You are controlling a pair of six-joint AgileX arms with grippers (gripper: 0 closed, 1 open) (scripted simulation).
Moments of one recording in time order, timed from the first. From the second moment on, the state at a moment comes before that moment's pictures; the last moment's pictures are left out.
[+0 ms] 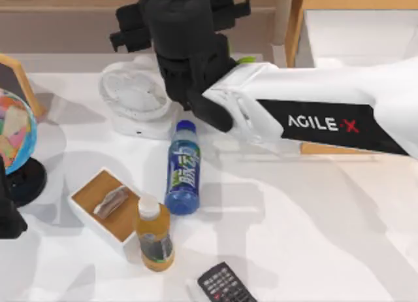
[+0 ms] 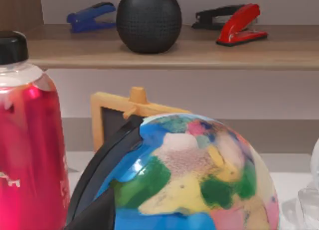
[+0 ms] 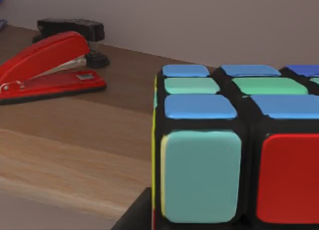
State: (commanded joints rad) left arm 0.00 0.00 0.00 0.00 0.00 0.00; right arm 0.82 2.20 1.60 0.46 0.69 -0.06
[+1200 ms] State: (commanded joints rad) left arm 0.00 0.00 0.00 0.00 0.00 0.00; right arm 0.81 2.38 1.62 0.92 0.85 -0.09
